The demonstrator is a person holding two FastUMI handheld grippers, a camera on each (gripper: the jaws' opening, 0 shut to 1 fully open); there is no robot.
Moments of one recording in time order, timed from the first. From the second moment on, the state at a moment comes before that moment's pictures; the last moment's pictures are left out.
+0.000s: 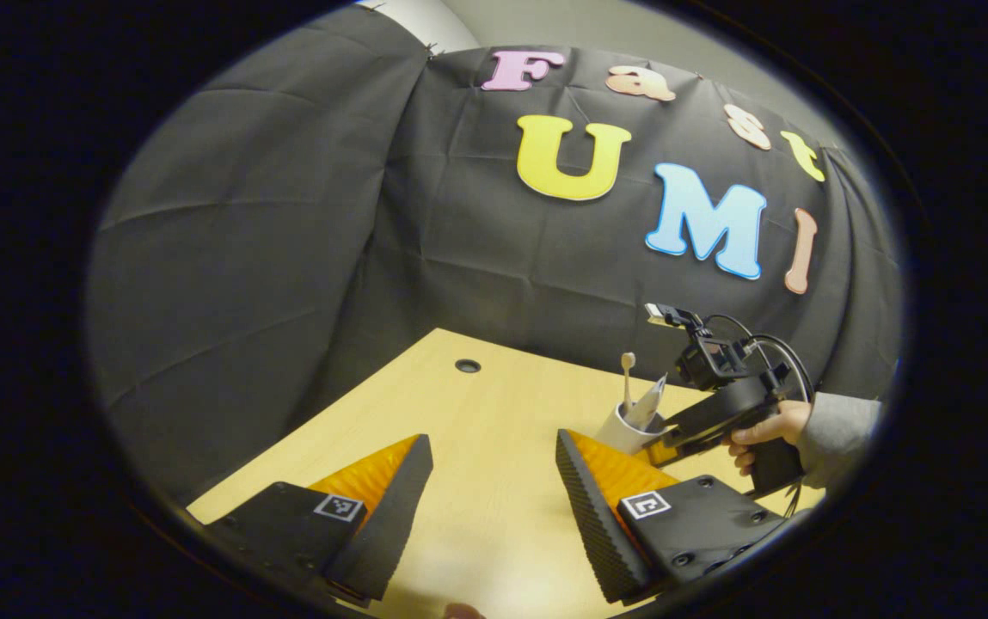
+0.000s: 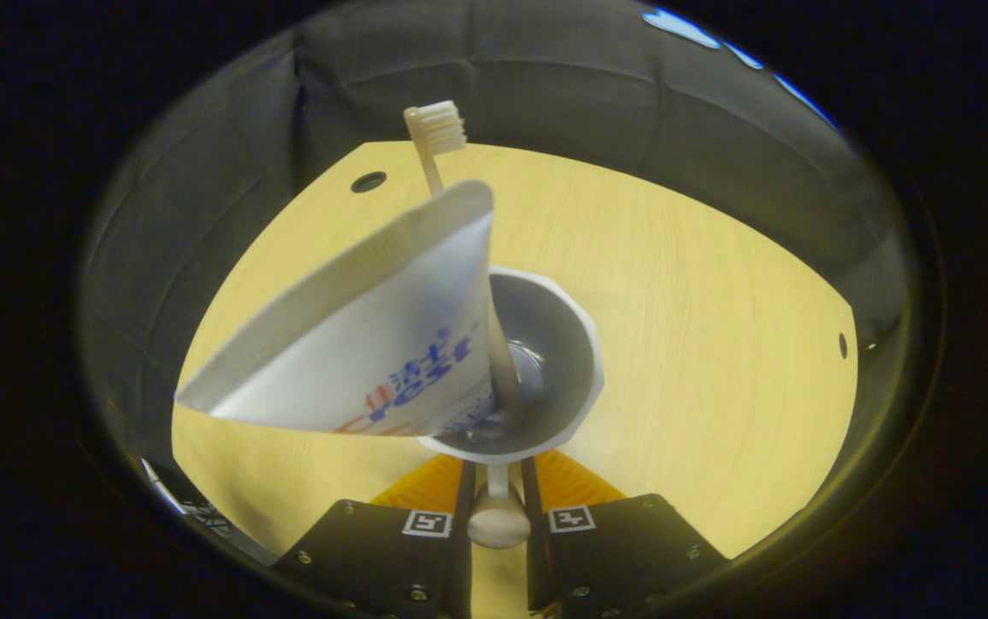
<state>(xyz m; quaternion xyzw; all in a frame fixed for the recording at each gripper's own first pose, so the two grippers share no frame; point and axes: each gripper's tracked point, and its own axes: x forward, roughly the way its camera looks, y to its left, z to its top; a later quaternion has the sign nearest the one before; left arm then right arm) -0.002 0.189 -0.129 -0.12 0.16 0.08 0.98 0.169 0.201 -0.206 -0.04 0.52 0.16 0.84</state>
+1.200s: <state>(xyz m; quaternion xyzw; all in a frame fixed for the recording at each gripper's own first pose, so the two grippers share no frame) 0.015 0.151 -0.121 -0.11 0.16 0.04 0.98 0.122 0.167 -0.181 0.04 0.49 0.14 0.86</state>
